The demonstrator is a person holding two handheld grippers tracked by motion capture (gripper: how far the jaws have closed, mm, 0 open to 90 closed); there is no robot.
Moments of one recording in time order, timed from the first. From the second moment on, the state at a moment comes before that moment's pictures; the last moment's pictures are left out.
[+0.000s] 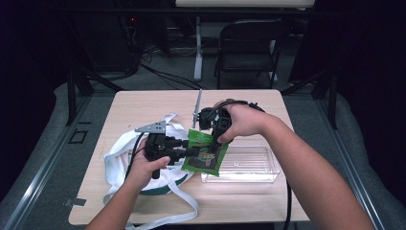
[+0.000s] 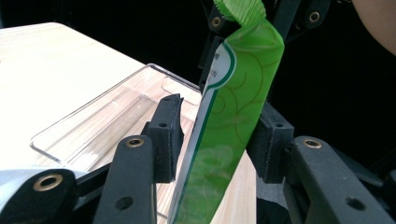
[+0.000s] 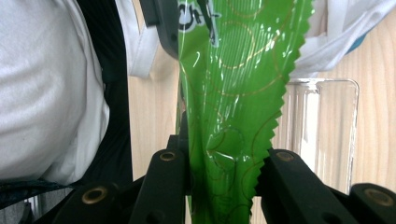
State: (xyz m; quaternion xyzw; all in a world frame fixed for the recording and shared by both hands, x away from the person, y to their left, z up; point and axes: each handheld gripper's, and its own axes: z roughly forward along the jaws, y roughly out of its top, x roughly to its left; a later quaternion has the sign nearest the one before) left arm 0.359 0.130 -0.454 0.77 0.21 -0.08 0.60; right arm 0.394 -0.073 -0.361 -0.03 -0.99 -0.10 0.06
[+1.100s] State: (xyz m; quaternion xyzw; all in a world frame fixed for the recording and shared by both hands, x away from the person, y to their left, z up) left arm 0.366 0.148 -0.454 0.76 0.23 -0.07 0.60; right arm 0.404 -0.108 -0.350 -0.07 -0.99 -0.08 0.02
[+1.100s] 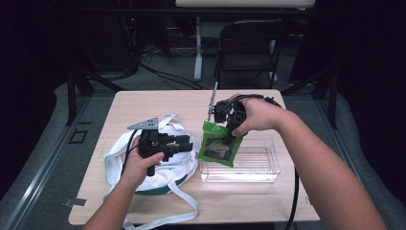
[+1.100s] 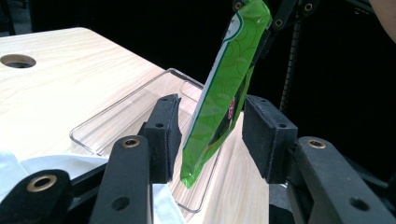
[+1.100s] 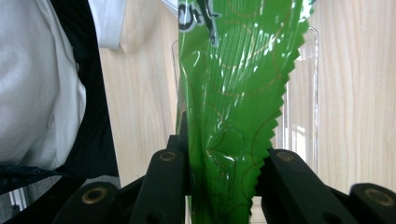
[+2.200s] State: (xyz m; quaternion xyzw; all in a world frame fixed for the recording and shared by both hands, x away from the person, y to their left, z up) left arm 0.375 0.166 -0.458 0.75 0.26 -0.05 0.60; right arm 0.427 -0.132 -0.373 -0.09 -0.99 -0.04 -0.02
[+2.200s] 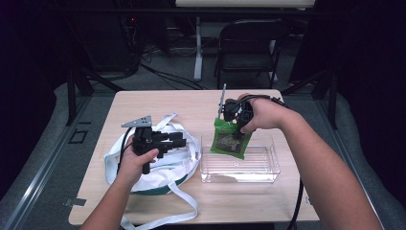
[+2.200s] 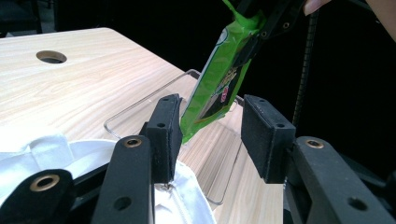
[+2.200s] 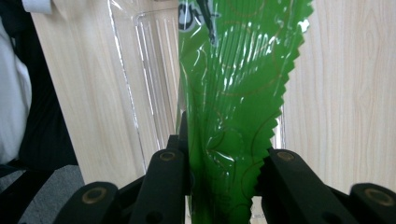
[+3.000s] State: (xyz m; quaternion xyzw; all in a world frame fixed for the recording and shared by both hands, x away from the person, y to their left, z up) left arm 0.377 0.171 -0.460 0.75 0.27 -0.05 0.60; right arm 0.449 -0.115 -0.408 -0.08 -1.00 -0.02 -0.04
